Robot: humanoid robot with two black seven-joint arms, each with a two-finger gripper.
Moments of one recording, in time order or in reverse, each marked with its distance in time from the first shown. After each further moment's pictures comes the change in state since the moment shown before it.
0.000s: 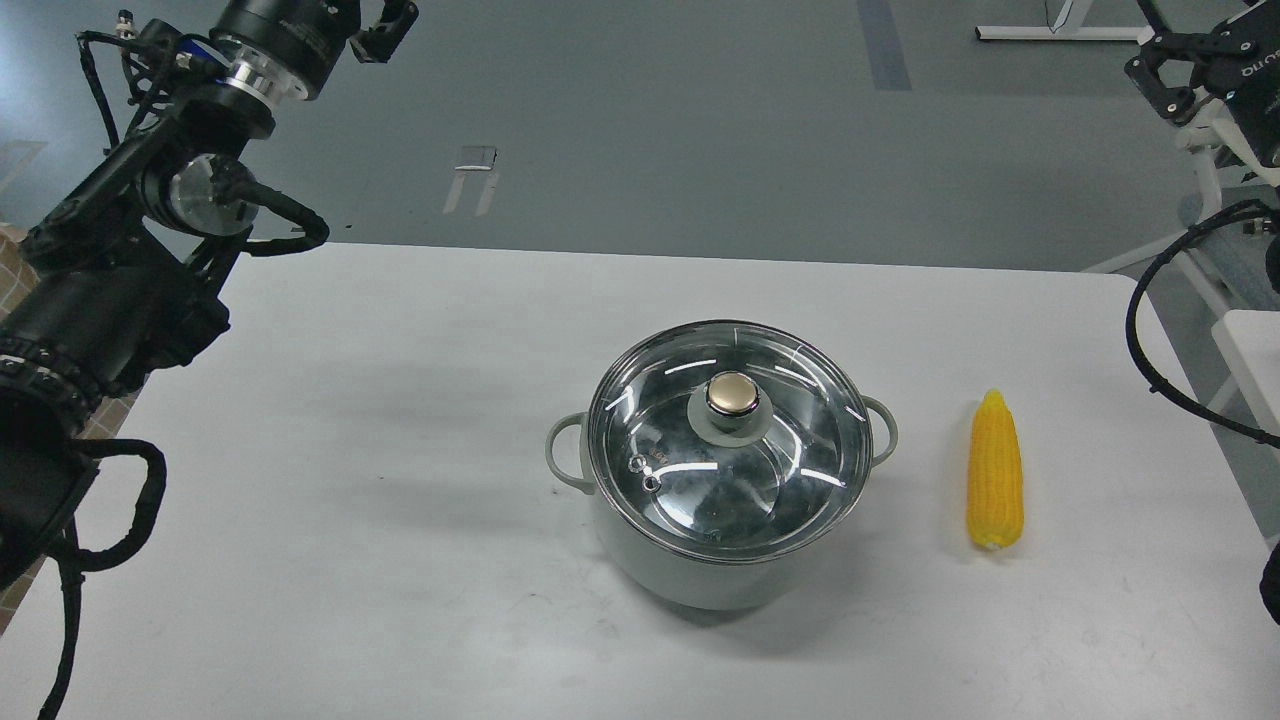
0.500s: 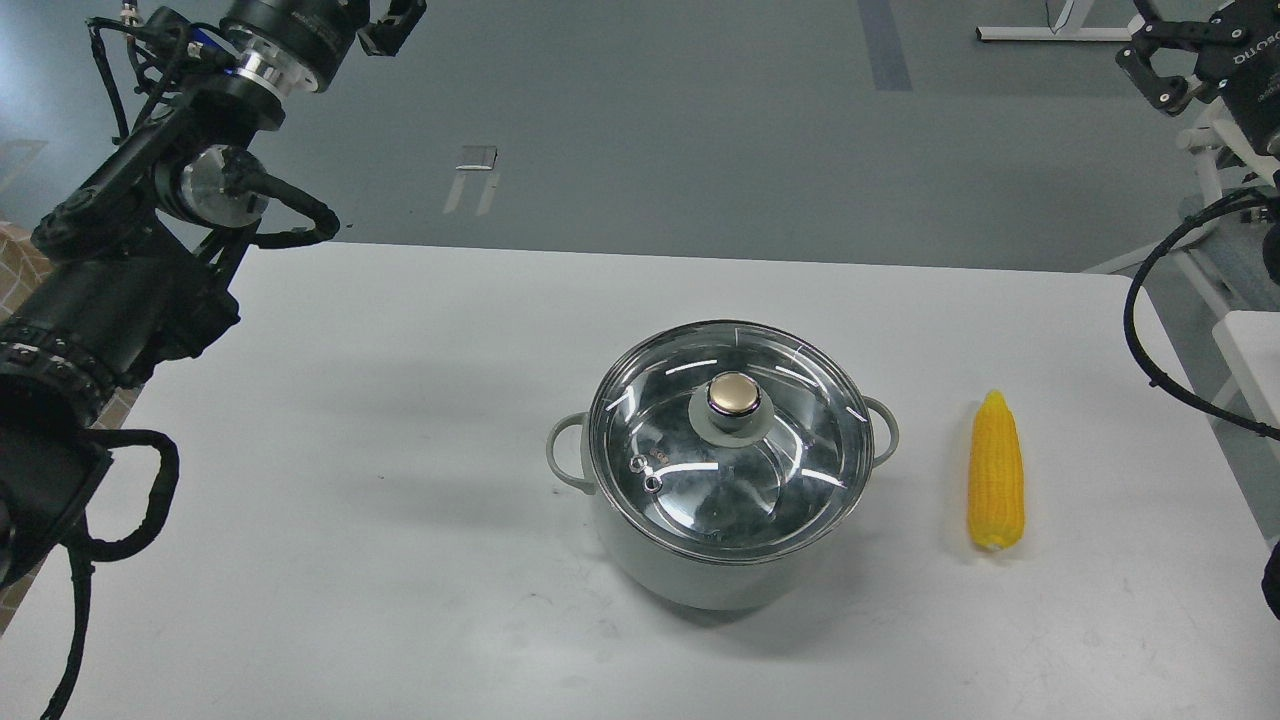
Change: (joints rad) left arm -0.003 -0.025 0.003 -0.001 0.029 0.000 -0.002; right arm -0.007 -0.008 -0.014 0.013 0.001 0.000 -0.002
